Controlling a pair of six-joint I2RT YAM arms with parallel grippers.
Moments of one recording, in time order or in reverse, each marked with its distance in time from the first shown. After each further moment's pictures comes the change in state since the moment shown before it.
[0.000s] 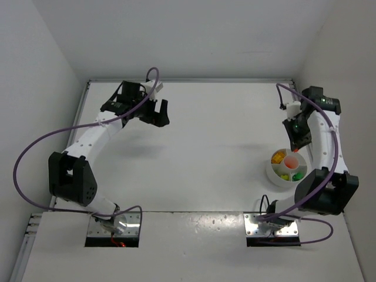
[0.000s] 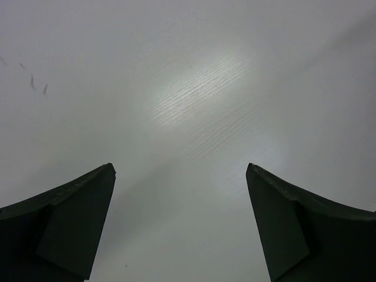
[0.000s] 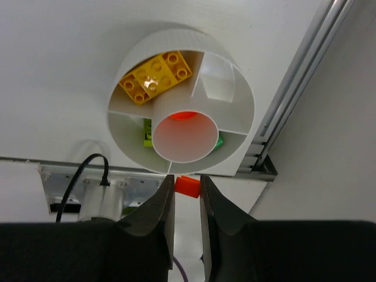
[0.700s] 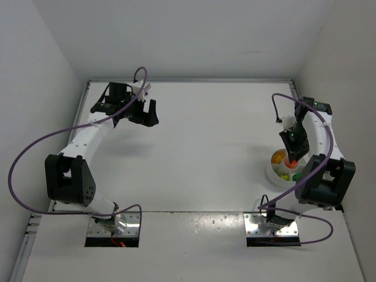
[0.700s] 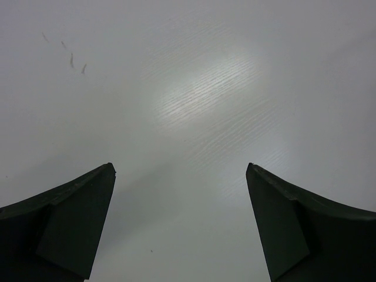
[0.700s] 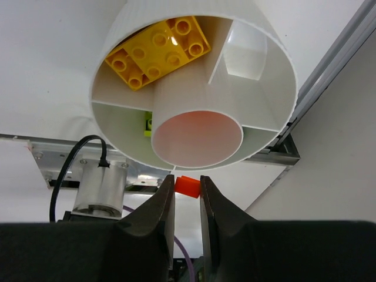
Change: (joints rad) left arm 0.122 -0.023 -0.050 0.000 0.041 0.065; right arm -0.027 0.074 -0.137 -0.016 0.040 -0.003
